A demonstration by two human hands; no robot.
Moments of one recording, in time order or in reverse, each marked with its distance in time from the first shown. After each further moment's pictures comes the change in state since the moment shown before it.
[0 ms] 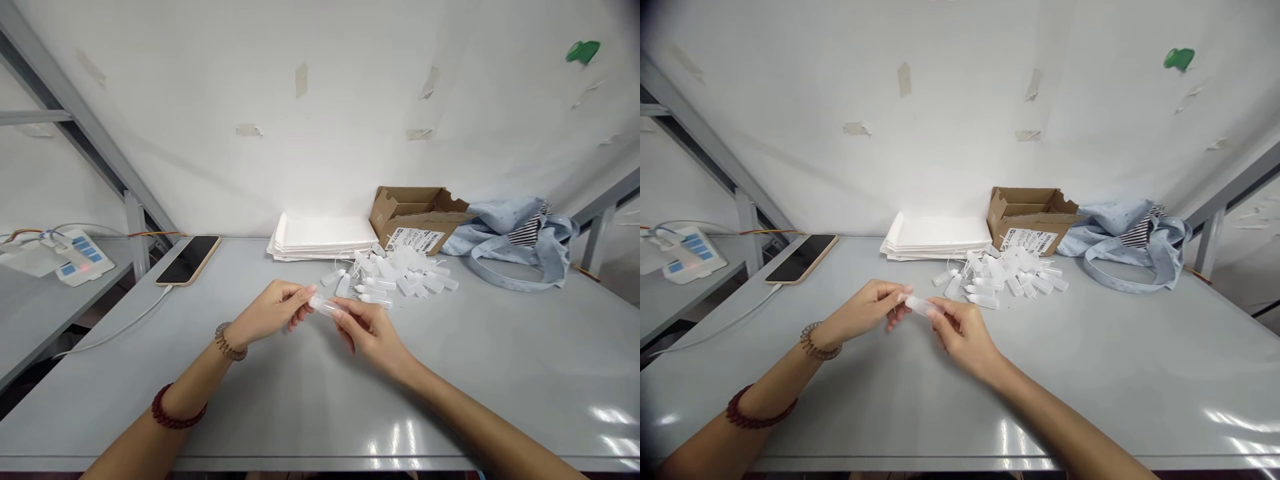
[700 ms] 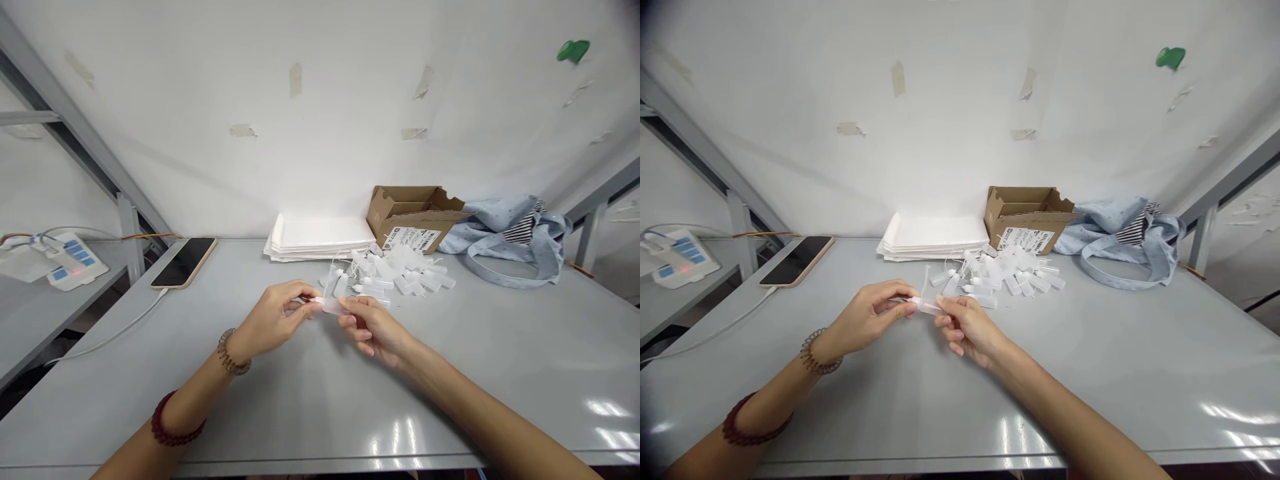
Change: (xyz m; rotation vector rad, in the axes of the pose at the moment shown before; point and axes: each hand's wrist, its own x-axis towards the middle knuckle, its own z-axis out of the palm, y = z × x) left_hand -0.004 0.003 0.011 0.076 0.097 0.305; right_hand 0.009 -0.001 -0.014 0.626 -0.093 0.441
